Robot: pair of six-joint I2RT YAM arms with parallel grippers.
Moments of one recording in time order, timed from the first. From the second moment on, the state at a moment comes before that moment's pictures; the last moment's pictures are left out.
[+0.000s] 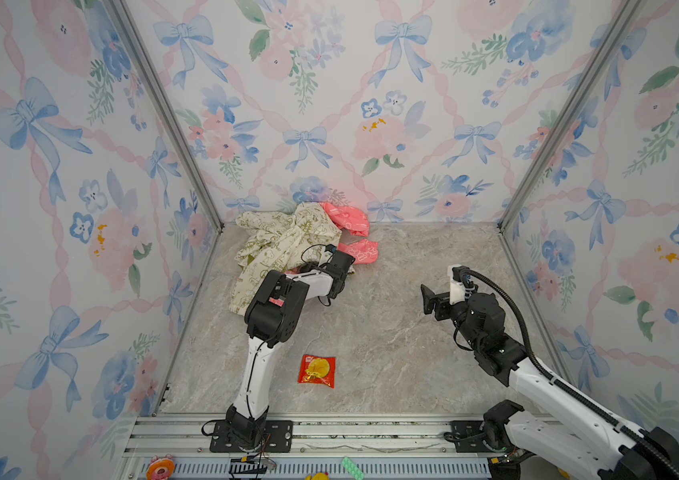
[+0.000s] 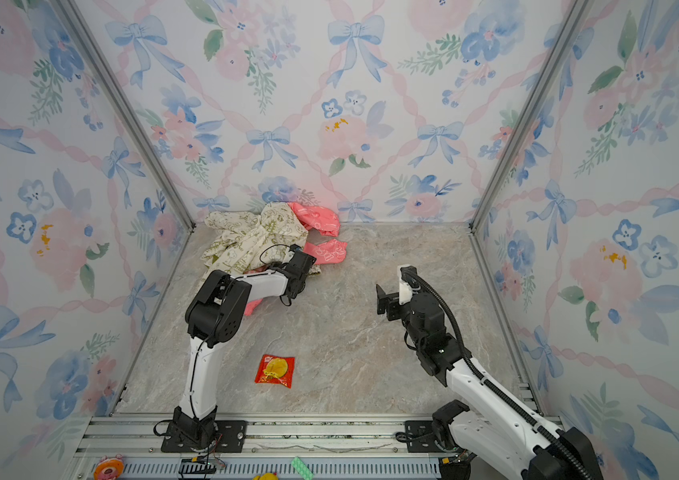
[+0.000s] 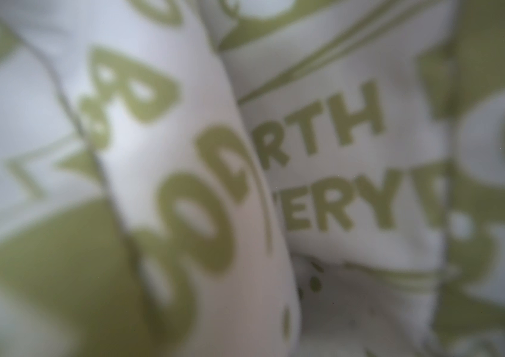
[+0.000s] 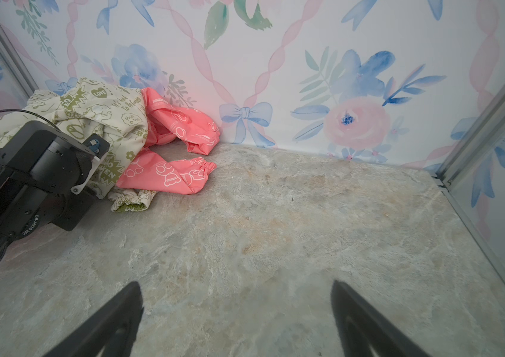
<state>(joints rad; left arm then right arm) -0.48 2.22 1.44 -0.21 -0.92 0.05 0.49 0.93 0.51 0.16 0.24 0.07</state>
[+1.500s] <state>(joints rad) -0.43 1.95 1.53 -0.33 -0.77 0.02 0.48 0.93 0.50 0.16 0.22 0.09</state>
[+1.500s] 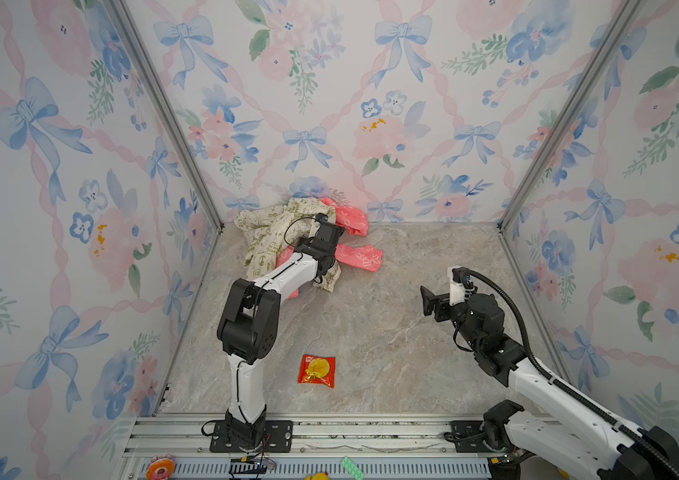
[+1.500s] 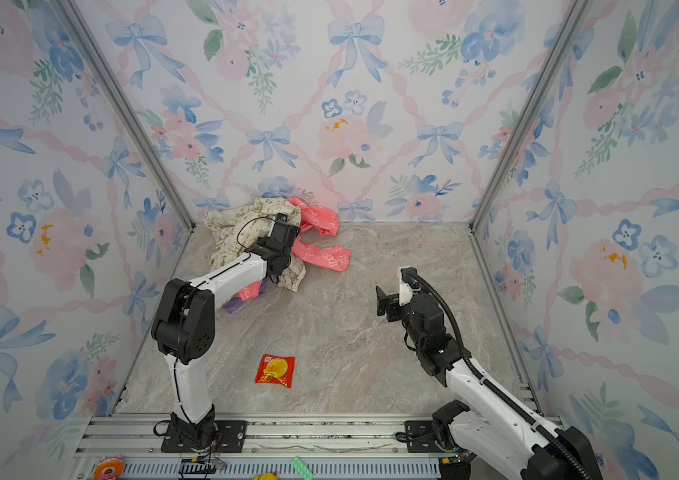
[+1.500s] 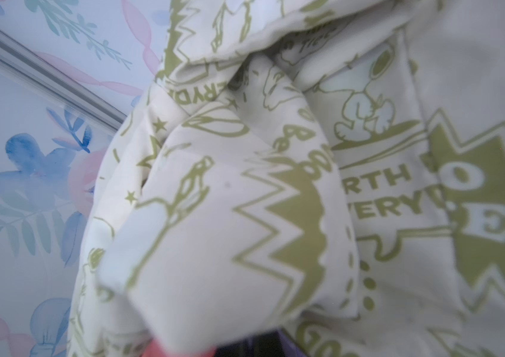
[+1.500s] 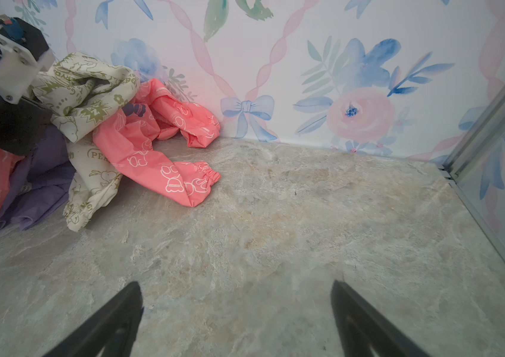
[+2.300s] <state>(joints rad) -0.43 1.71 1.66 -0.39 -0.66 -0.04 0.48 0.93 0.50 0.16 0.21 0.09</state>
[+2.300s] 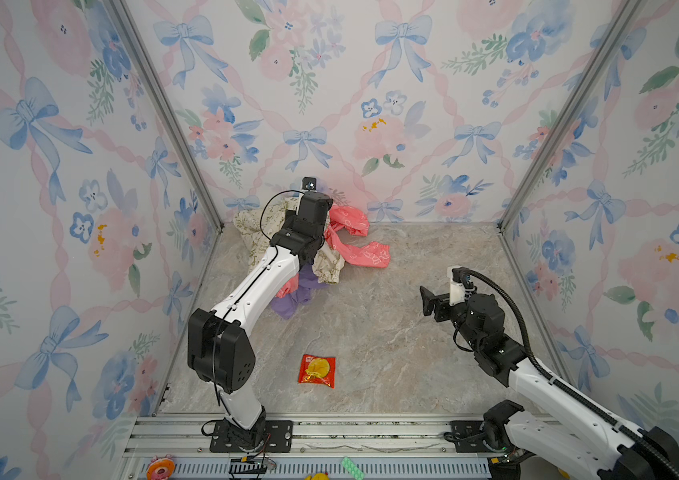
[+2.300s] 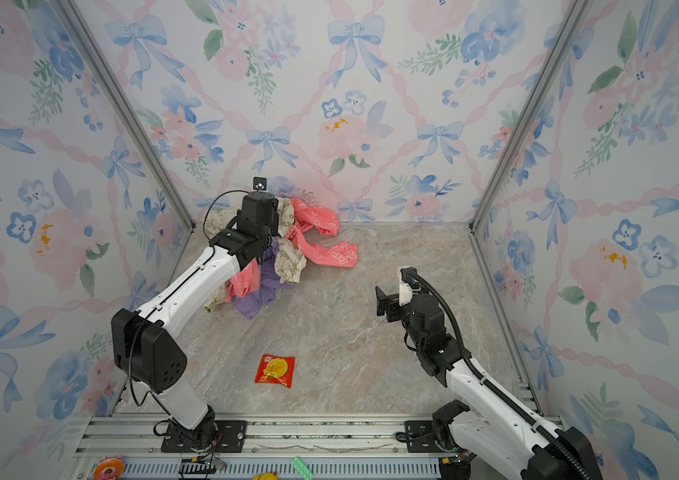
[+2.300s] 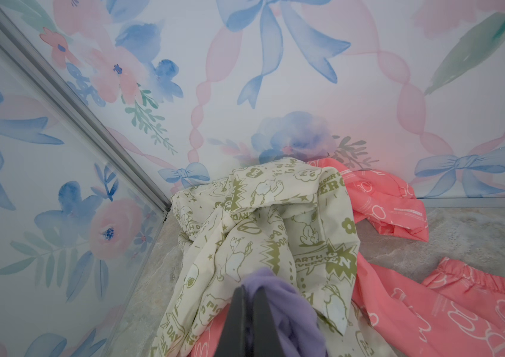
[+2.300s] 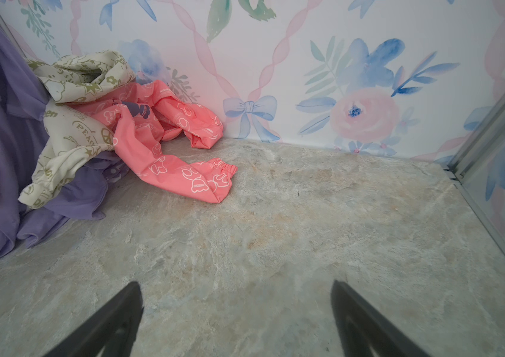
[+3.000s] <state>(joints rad) -0.53 1.62 1.97 -0.41 -0.62 -0.07 0.48 0.94 0.50 0.16 0.20 0.09</state>
